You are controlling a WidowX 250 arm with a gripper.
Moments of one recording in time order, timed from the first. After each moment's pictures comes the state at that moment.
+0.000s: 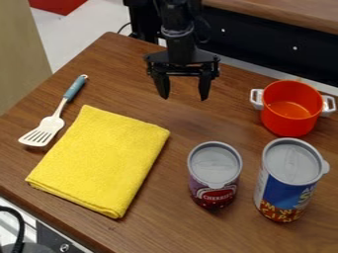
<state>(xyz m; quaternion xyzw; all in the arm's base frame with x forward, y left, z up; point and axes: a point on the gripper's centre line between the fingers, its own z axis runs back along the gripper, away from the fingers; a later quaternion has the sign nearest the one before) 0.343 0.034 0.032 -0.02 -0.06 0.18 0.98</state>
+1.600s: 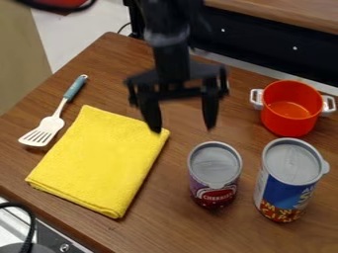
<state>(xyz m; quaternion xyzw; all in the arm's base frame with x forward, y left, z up) 0.233 -0.026 0.087 -0.06 -0.02 0.26 0.96</state>
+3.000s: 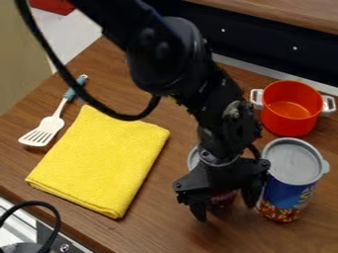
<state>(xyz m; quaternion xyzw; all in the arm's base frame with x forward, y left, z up) 0.216 -0.091 0.002 -0.06 -0.06 0.35 0.93</state>
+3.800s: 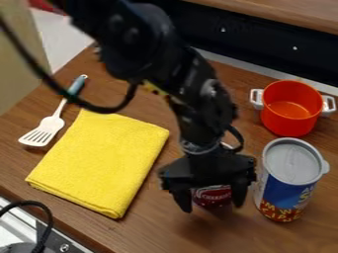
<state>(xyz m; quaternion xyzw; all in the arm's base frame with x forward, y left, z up) 0.212 -0.069 0.012 -0.08 -0.05 0.27 0.96</state>
